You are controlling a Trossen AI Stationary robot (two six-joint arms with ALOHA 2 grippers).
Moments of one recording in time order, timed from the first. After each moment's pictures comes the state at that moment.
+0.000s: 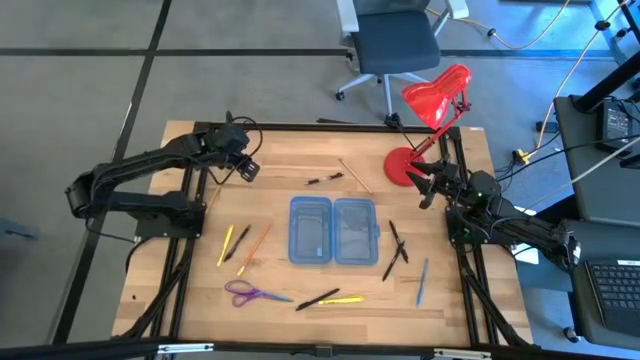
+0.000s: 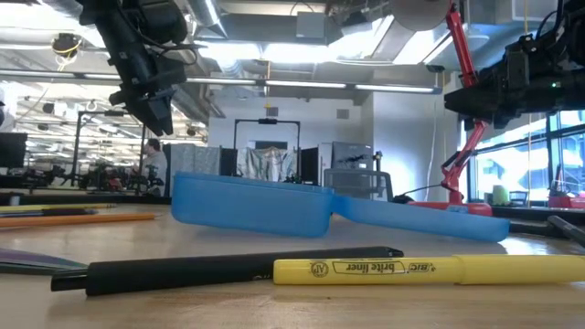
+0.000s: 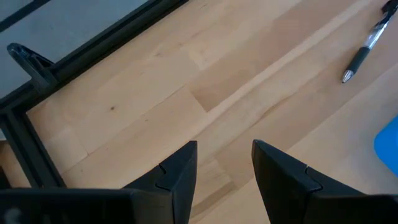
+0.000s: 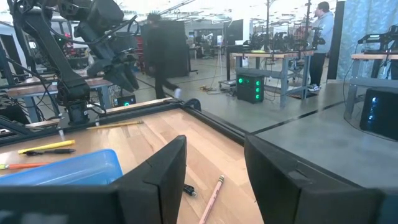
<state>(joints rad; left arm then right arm) 0.58 1.04 0.80 -0.78 -0.20 -0.31 -0.46 0.00 0.01 0.06 0.03 0.07</state>
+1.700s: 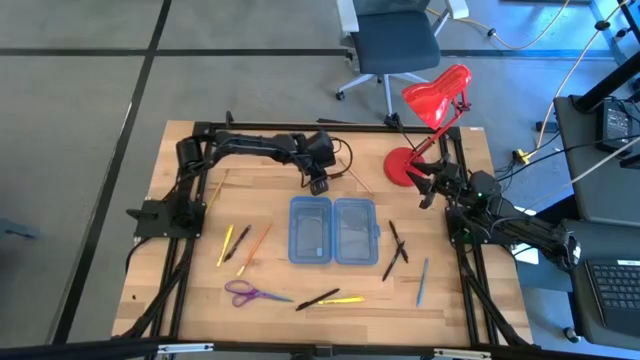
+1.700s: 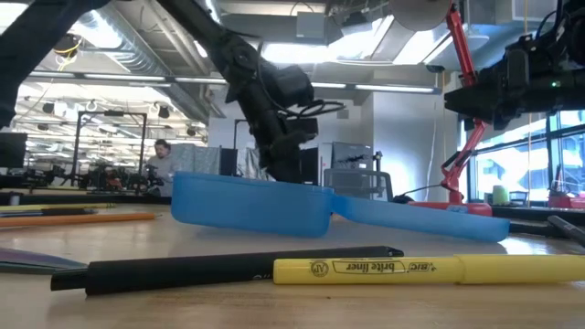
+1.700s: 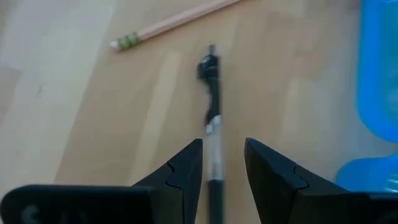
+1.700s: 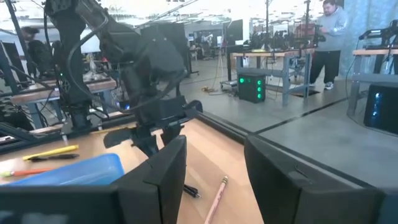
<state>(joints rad) 0.40 2.02 1.38 -0.41 0.08 0.08 -0.46 0.00 0.01 0.05 0.03 0.10</state>
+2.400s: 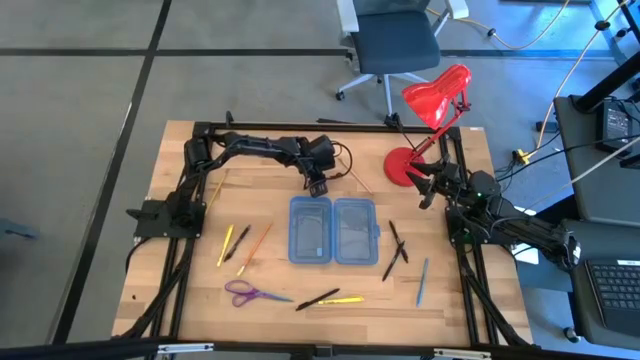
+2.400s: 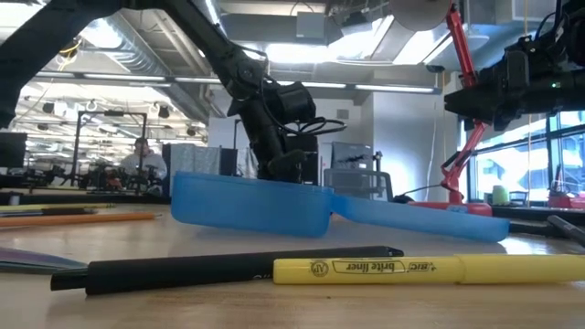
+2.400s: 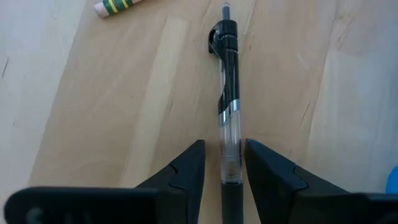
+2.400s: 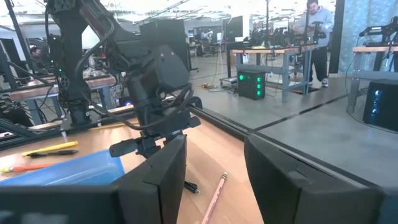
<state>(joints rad) 0.40 2.10 1.38 -0.41 0.10 0.10 -0.46 0.00 0.01 0.05 0.03 0.10</state>
